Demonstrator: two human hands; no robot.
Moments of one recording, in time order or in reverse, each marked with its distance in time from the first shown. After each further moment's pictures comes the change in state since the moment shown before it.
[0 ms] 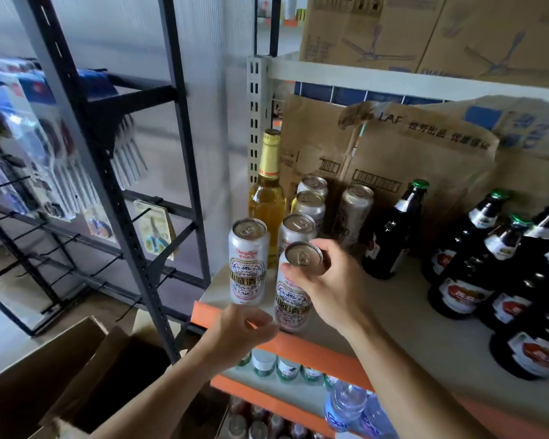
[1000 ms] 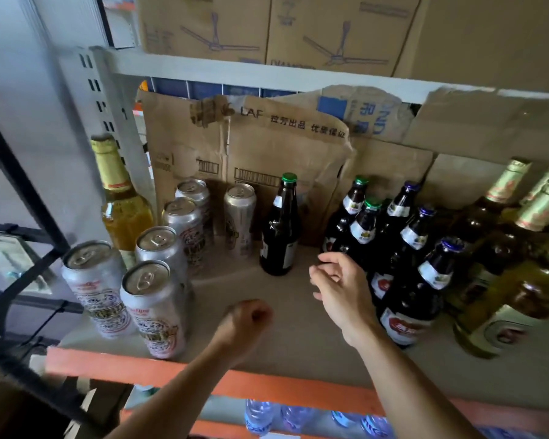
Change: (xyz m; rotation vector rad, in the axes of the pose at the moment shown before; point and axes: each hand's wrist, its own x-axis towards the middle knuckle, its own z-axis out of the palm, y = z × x) left_hand 0.085 0.079 0.169 0.103 -0.055 0.153; right_hand 0.005 0.090 -0.173 0.043 0.235 0.334
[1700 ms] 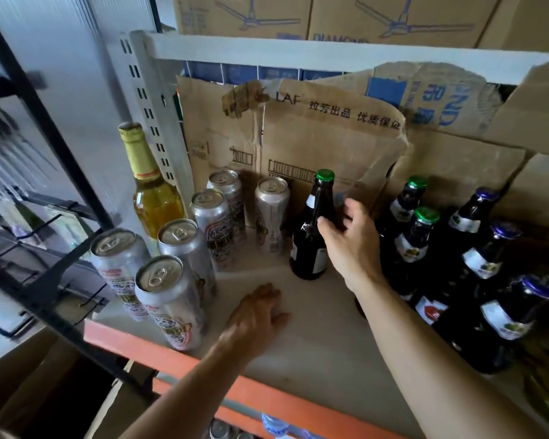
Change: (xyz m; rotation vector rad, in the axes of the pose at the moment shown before) left_hand 0.023 -0.016 0.005 0.493 0.124 0.021; right_hand 0.091 -0.032 0.036 -0.117 0.016 -0.176
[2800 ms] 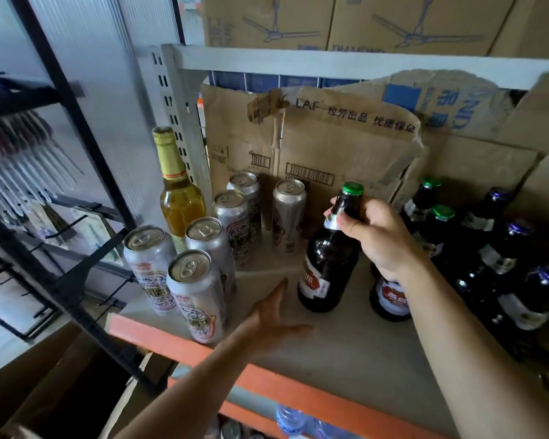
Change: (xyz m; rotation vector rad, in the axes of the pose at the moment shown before) left_hand -0.013 -0.003 -0.020 -0.569 -0.242 -0.176; right_hand -0.003 -0.021 -0.027 0.342 -0.451 -0.101
